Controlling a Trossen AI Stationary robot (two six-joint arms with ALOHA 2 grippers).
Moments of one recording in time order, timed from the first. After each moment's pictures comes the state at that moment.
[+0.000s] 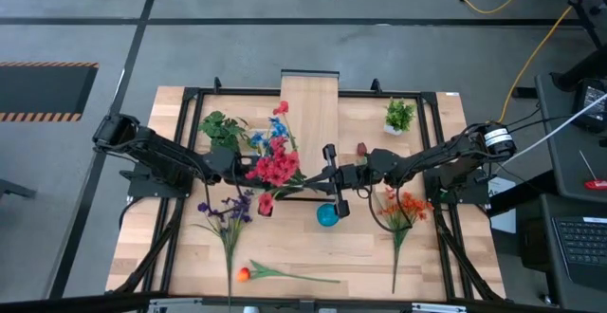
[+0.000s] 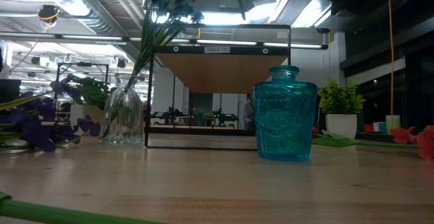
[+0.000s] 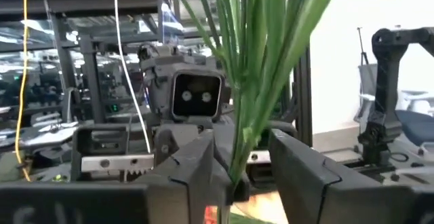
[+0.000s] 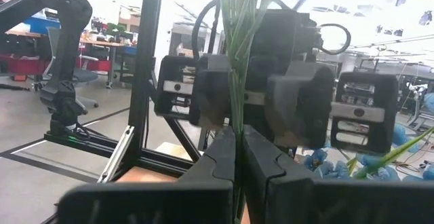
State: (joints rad) left arm -0.19 1.41 0.69 0.97 -0.05 0.09; right arm 0.15 1.59 0.77 1.02 -0.08 -0.17
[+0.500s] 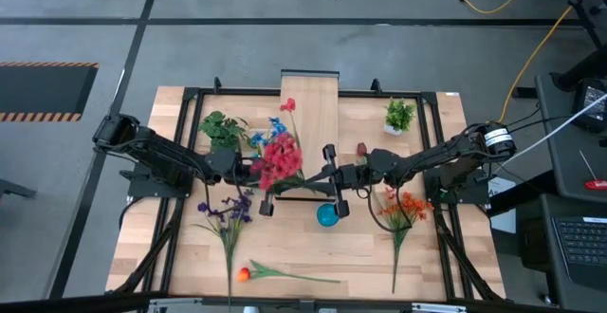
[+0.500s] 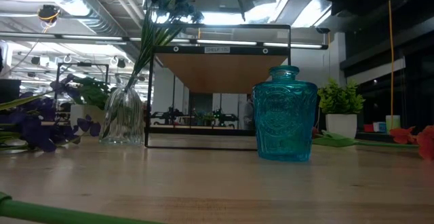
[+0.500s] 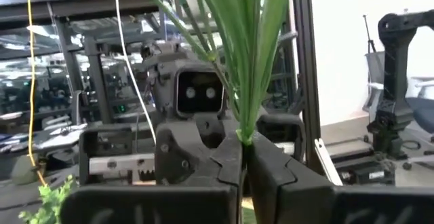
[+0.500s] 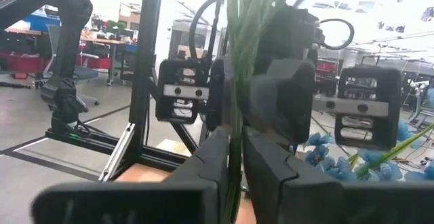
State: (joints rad) left arm -0.19 1.41 0.69 0.94 -0.06 0.14; right arm 0.15 1.59 0.77 1.01 -0.08 -0.16
